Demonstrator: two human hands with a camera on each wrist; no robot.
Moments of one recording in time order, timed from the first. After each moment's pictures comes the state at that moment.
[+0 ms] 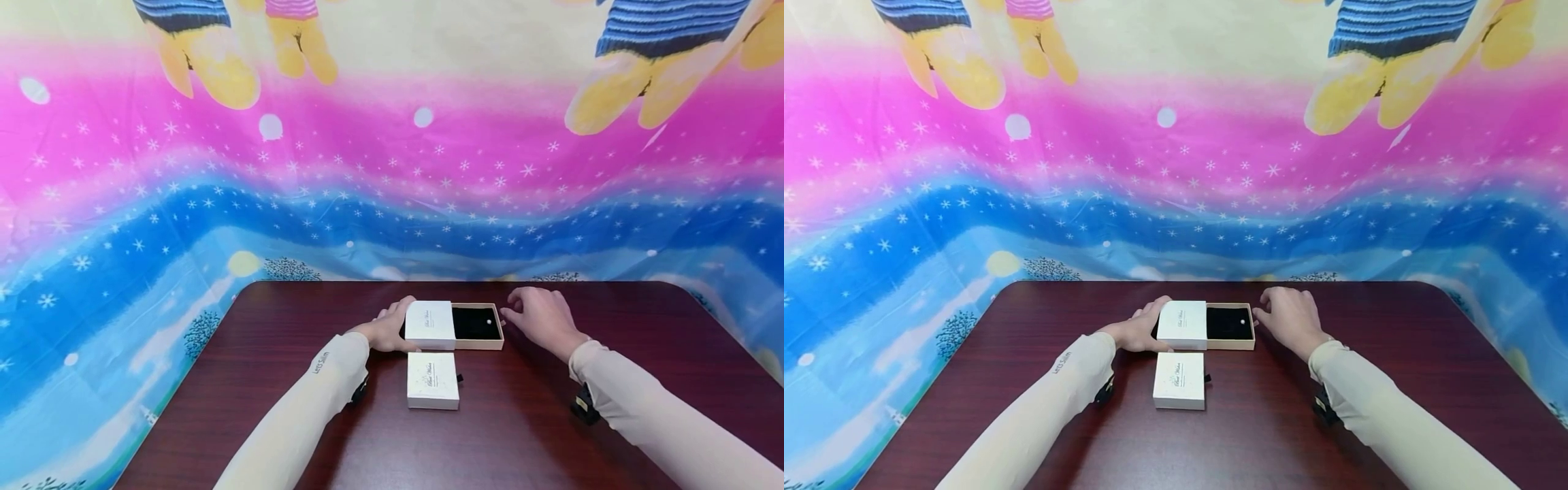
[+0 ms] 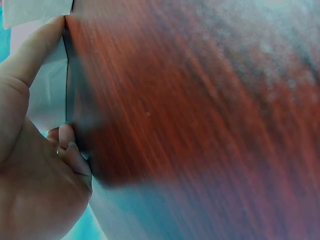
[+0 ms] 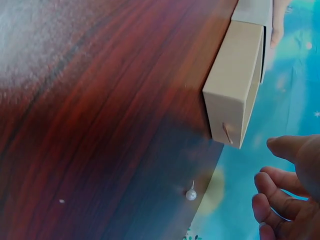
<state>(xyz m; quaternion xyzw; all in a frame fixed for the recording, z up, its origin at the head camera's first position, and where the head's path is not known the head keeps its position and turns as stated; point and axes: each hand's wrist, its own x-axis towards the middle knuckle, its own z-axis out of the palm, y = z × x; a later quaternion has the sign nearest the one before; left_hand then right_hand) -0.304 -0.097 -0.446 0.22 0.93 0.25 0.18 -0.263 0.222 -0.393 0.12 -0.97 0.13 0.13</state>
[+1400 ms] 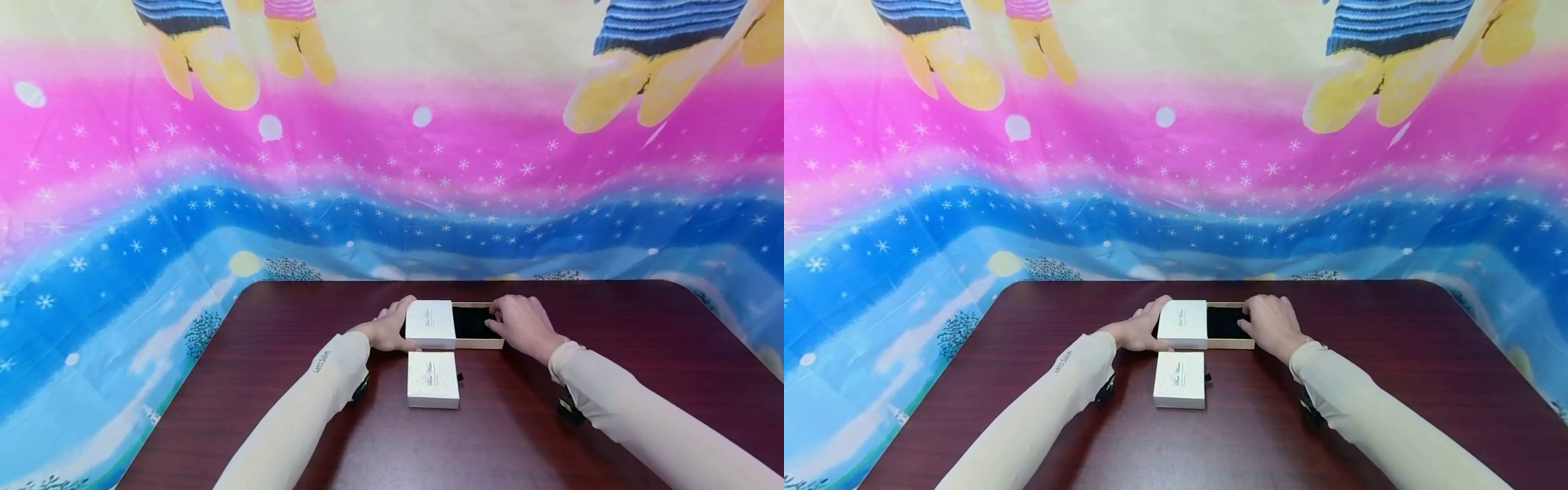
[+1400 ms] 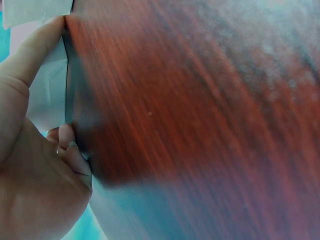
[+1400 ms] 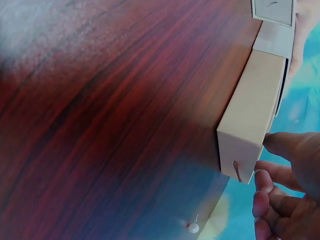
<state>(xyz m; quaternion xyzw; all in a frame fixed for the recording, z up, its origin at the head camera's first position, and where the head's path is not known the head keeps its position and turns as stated) -0.306 -0.098 -0.448 0.22 0.92 0.25 0.18 -0.265 0.196 -0.410 0.17 -0.97 0.11 0.11</state>
